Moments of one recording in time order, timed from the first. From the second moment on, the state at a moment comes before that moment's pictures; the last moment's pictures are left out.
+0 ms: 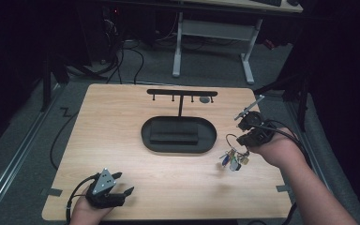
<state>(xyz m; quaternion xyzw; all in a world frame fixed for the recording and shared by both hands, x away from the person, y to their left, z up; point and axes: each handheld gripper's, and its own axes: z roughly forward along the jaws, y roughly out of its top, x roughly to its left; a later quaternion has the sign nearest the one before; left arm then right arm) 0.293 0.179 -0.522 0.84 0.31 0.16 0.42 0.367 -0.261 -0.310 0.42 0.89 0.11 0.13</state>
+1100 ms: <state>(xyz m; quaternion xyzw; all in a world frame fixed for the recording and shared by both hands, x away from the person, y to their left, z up) 0.293 0.181 -0.524 0.84 0.31 0.16 0.42 0.438 -0.230 -0.291 0.42 0.89 0.13 0.14</state>
